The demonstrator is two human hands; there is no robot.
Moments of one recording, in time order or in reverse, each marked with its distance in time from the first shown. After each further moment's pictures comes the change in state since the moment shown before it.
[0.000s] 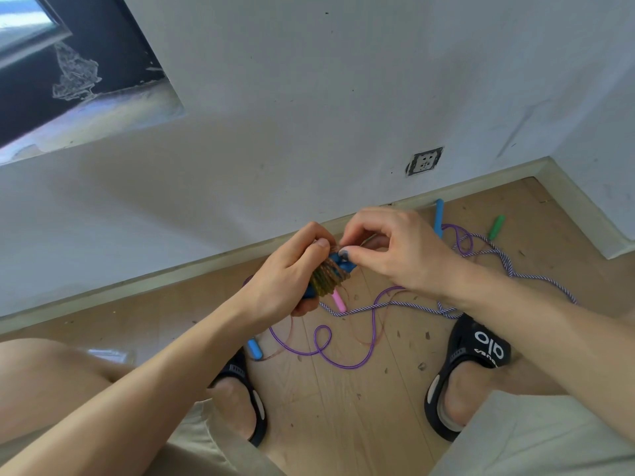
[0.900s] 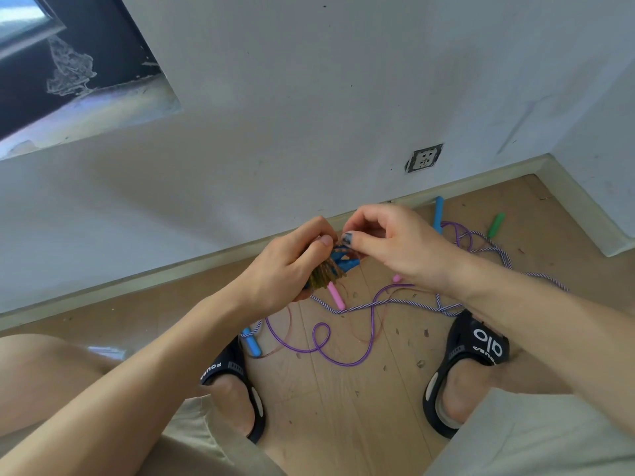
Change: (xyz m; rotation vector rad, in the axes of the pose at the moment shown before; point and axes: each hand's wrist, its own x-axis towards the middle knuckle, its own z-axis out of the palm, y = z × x) left_hand 0.007 0.003 -0.005 0.267 -0.010 0.091; right_hand 0.002 -0.008 -0.004 0.152 -0.071 0.277
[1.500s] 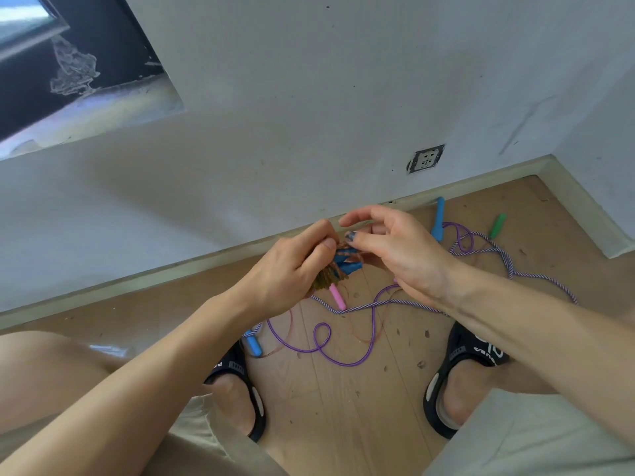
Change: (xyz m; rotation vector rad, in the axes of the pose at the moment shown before) left_hand 0.001 -0.003 0.002 0.107 0.033 0.069; right_hand 0.000 0.006 0.016 0.462 0.084 0.203
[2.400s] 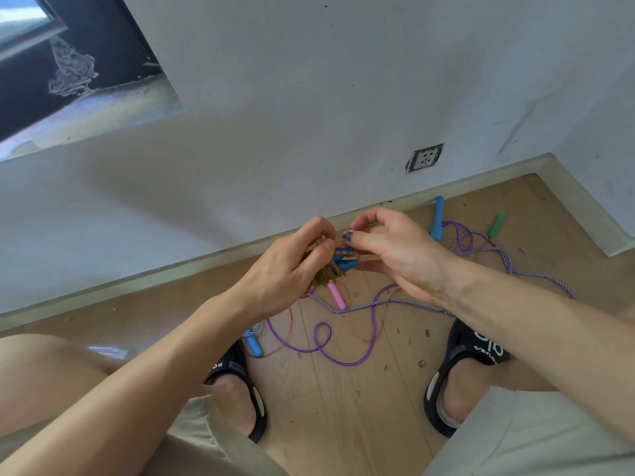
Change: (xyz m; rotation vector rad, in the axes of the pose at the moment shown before) left_hand 0.002 -0.010 0.001 0.044 0.041 0.065; right_hand 0.005 0.002 0.001 0.114 -0.005 0.113
